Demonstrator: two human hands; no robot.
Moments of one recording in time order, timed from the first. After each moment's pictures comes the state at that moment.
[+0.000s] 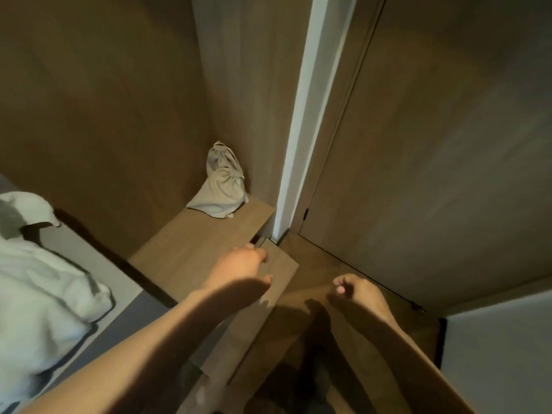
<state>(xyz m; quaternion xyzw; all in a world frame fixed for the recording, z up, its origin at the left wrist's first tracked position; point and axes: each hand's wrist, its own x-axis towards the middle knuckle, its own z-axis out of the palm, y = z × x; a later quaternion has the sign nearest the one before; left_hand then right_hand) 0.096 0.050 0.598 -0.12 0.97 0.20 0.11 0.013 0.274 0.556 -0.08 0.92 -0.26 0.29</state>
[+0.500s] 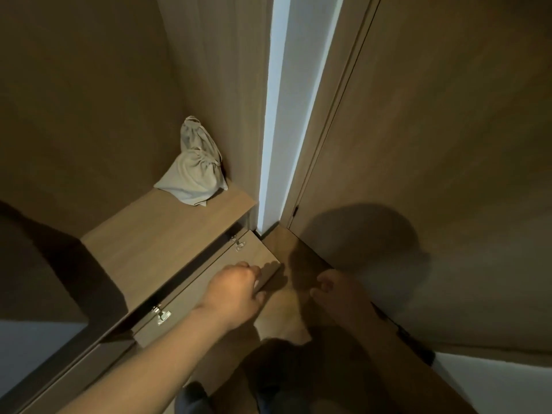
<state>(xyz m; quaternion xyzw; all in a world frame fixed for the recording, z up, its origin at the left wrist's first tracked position) -0.068 0.133 0.508 -0.20 0.94 0.23 0.18 -0.197 0.311 0.479 -0.20 0.90 -0.17 0.35</state>
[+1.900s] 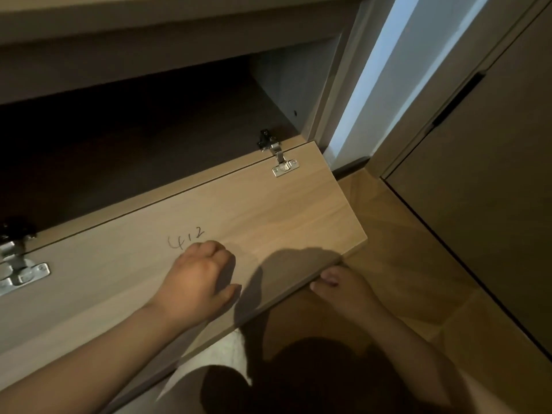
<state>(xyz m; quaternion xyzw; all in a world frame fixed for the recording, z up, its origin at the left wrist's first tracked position) -0.024 0.041 -0.229 -0.31 0.94 0.16 0.05 -0.248 0.205 -0.265 -0.27 0.87 -0.15 0.39</state>
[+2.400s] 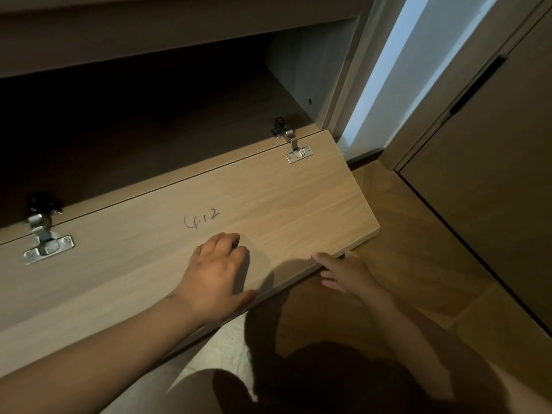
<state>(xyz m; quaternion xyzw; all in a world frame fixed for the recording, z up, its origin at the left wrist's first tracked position) -0.016 0.066 -0.239 -0.32 0.93 0.18 0.09 -0.233 0.186 -0.270 -0.03 0.79 -0.38 0.49</state>
